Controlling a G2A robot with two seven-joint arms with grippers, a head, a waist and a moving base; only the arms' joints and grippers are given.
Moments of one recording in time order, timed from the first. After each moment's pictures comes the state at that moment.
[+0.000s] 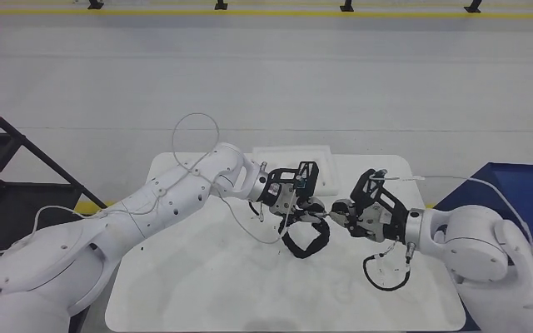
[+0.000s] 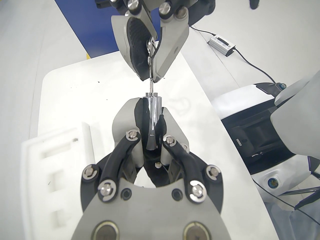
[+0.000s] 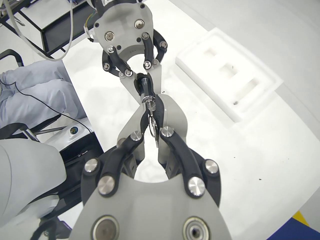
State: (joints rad) left arm 0.27 -1.14 -0.17 -1.24 0.68 -1.01 -0.08; right arm -1.28 -0.85 1.39 -2.08 -0.39 -0.36 1.03
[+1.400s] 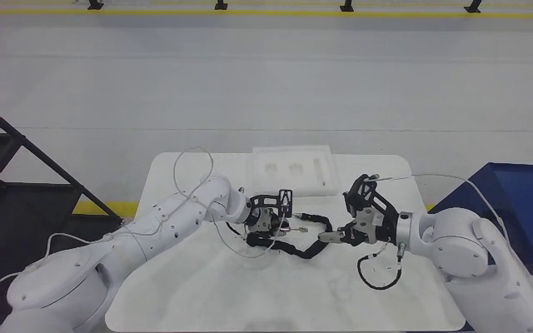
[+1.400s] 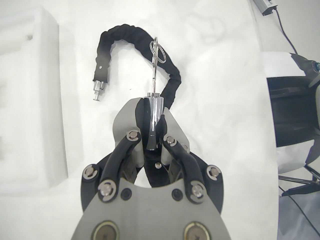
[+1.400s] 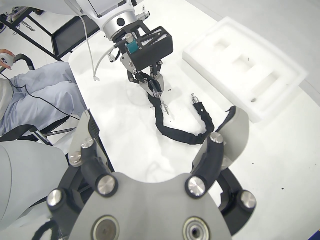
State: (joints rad) left arm 0.47 -1.13 -0.20 -1.13 0.82 -0.85 -0.32; right arm -1.28 -0.85 1.32 -1.97 -0.40 -0.46 0.93
